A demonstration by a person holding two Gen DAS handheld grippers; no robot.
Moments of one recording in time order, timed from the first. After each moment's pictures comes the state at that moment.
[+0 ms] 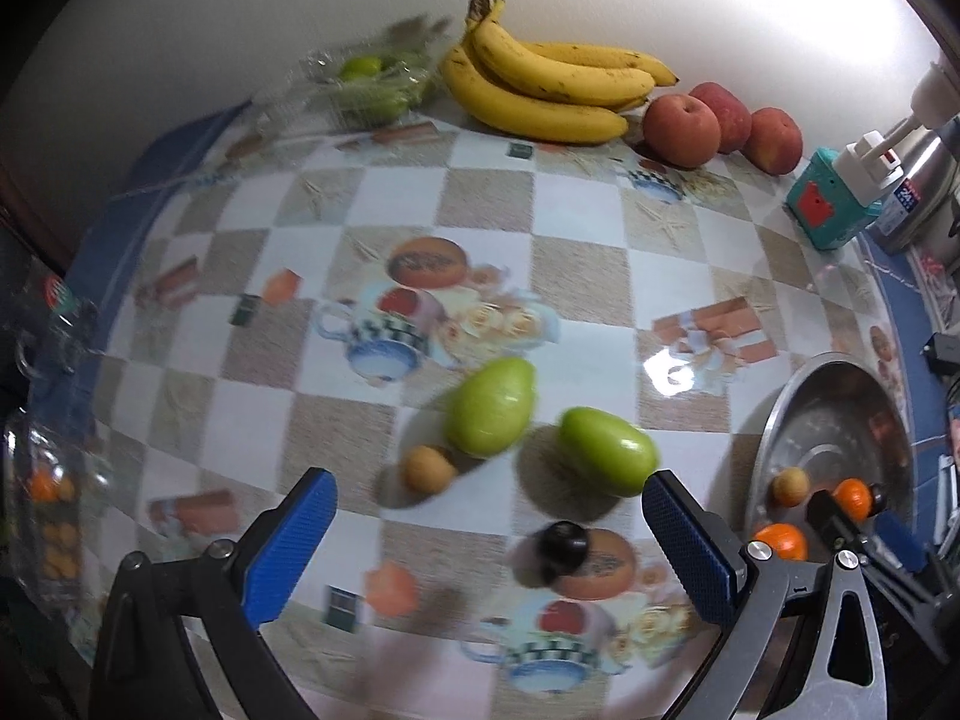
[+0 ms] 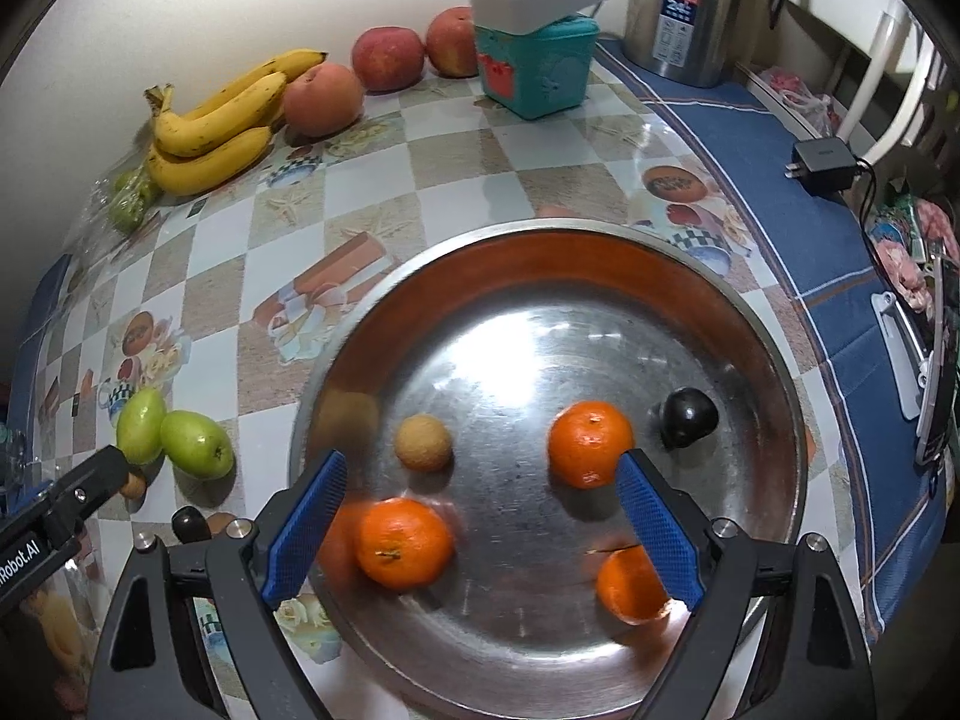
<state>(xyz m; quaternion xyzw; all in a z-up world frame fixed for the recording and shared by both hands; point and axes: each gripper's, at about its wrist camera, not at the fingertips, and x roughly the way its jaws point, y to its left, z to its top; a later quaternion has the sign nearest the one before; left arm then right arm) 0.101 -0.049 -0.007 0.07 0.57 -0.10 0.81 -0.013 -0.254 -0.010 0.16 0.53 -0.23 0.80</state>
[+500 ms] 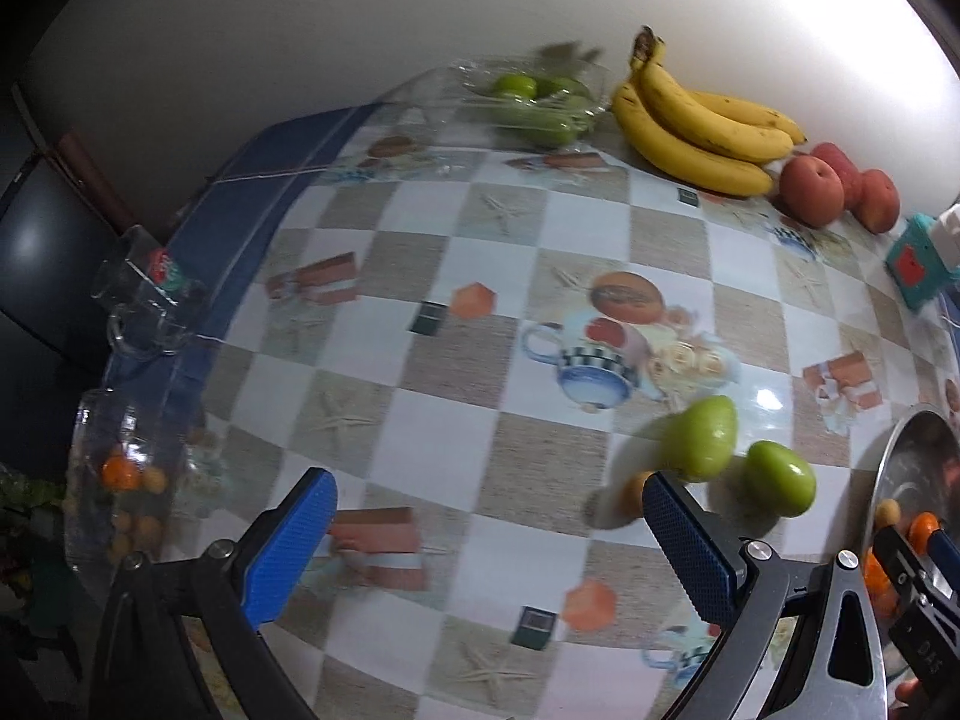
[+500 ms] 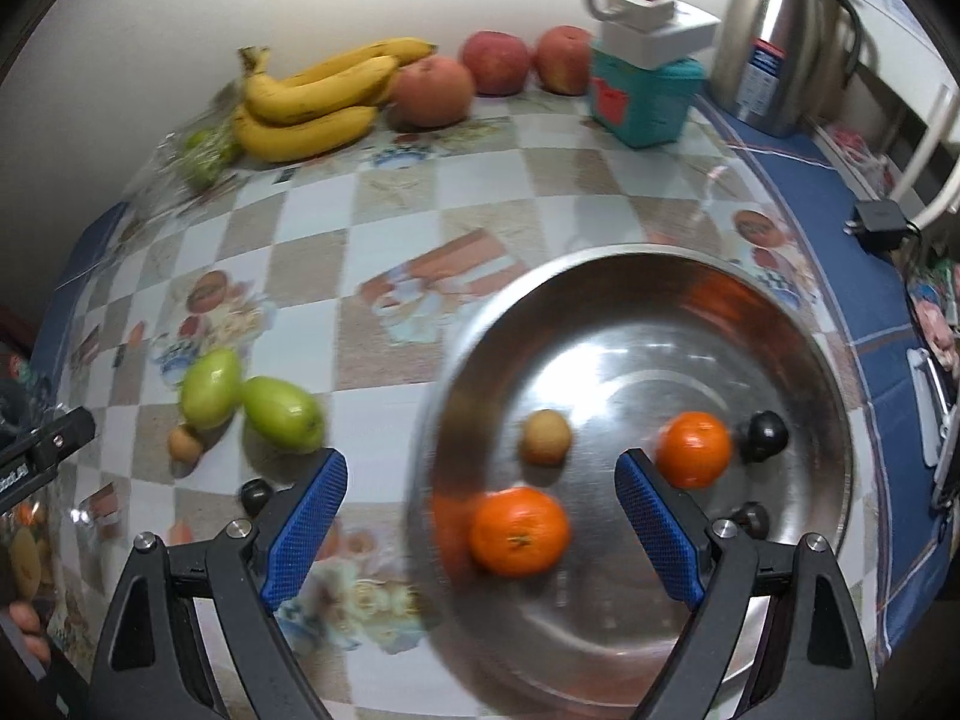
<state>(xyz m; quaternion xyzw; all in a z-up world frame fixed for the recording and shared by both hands) 0.113 0.038 0.006 0.07 0.54 -0.01 0.84 0.003 -0.204 -0.005 0.13 0.53 -0.16 0.82</state>
